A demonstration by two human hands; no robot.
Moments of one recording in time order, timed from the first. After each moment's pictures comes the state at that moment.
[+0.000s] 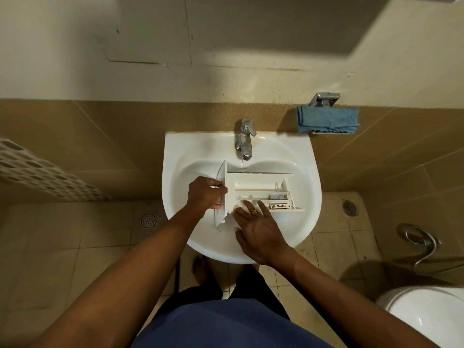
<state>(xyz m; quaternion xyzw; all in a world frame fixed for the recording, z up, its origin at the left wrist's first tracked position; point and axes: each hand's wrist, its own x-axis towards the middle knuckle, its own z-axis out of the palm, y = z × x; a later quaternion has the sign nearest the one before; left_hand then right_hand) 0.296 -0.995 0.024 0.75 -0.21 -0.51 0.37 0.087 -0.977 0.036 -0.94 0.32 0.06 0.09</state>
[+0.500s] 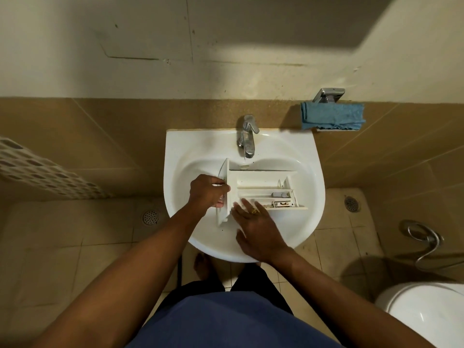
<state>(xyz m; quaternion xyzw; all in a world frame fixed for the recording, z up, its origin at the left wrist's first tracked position) 0.299 -0.996 0.025 0.75 -0.21 -0.52 0.36 0.092 -0.976 0.018 -0.94 0.32 0.02 0.11</state>
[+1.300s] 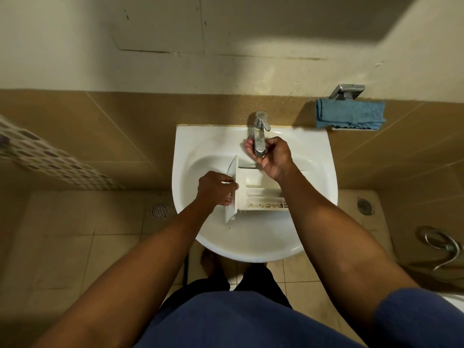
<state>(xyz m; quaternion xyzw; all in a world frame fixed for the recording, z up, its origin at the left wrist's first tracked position) 0.298 -0.996 0.029 0.76 -0.21 -0.51 0.35 0.172 -1.154 0.034 -0.11 0.46 -0.32 0.82</state>
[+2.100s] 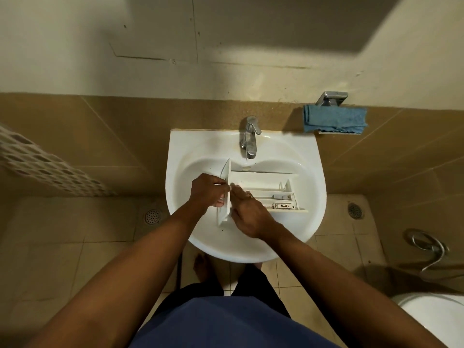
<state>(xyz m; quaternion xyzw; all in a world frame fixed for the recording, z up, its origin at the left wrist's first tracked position) 0.297 -0.994 0.032 0.76 -0.22 -0.50 0.36 0.125 -1.017 0.011 -0.89 0.34 0.03 0.30</state>
